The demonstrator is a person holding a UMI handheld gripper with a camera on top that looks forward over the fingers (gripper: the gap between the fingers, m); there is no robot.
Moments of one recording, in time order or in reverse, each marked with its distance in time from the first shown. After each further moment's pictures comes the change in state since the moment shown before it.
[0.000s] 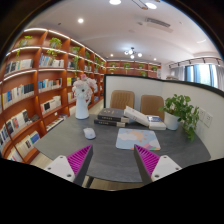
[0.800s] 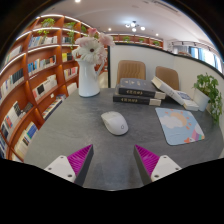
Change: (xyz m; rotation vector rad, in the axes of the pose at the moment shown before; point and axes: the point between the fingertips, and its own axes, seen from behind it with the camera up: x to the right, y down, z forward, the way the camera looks) arm -0.160 0.066 0.217 -0.289 0.023 0.055
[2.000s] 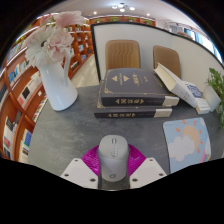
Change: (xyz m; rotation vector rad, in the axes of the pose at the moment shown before) arm 0.041 -0.076 0.141 -0.240 0.038 0.124
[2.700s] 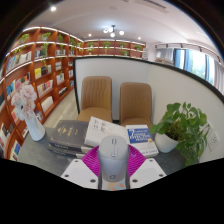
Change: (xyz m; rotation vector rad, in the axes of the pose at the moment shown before) arm 0.263 -0.167 -0.147 0.294 0.120 -0.056
